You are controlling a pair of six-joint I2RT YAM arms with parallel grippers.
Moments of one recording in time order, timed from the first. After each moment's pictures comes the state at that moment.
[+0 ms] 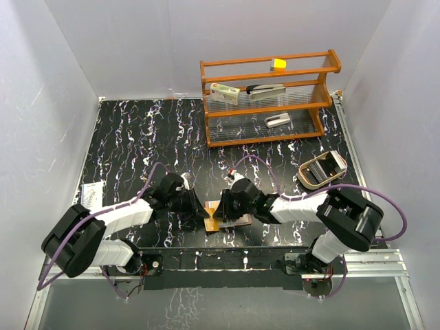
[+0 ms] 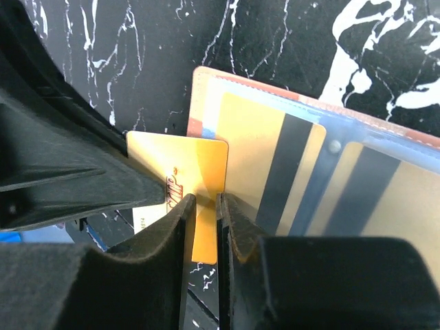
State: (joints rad) left arm -0.66 1.30 0.42 0.01 0.41 -0.99; right arm 0.93 1.52 0.56 0.27 -0.16 0.87
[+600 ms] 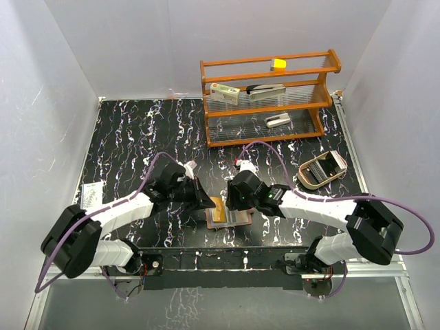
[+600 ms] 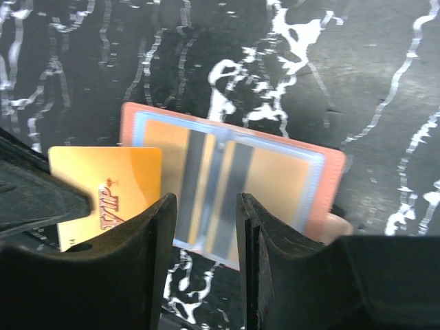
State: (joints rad) left arm -0.66 1.25 0.53 -0.02 0.44 -0.95; right arm 0.93 1.35 0.71 -0.18 0.13 0.69
